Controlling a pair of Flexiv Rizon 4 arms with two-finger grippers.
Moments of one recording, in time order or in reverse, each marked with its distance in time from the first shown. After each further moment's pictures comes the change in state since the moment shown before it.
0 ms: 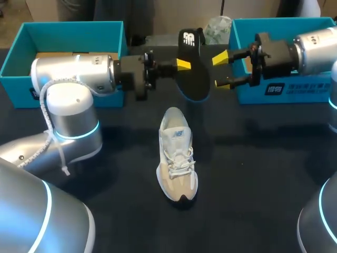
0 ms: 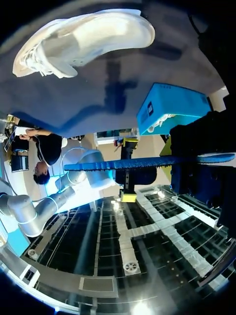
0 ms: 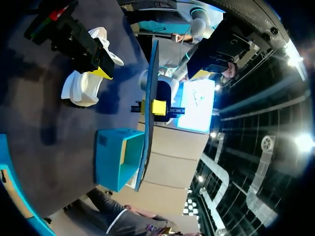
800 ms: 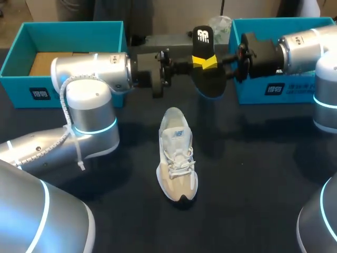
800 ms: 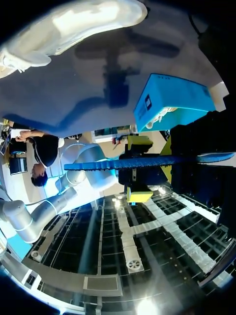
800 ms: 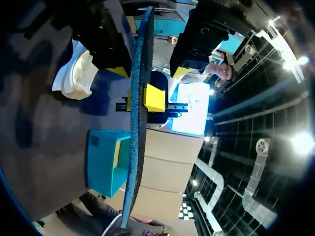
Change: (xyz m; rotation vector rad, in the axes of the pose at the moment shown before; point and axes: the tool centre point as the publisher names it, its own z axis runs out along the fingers) left arm 0.004 0.011 0.040 -0.002 -0.024 0.039; right arm -0.007 0.014 0.024 0.029 0.061 -0.014
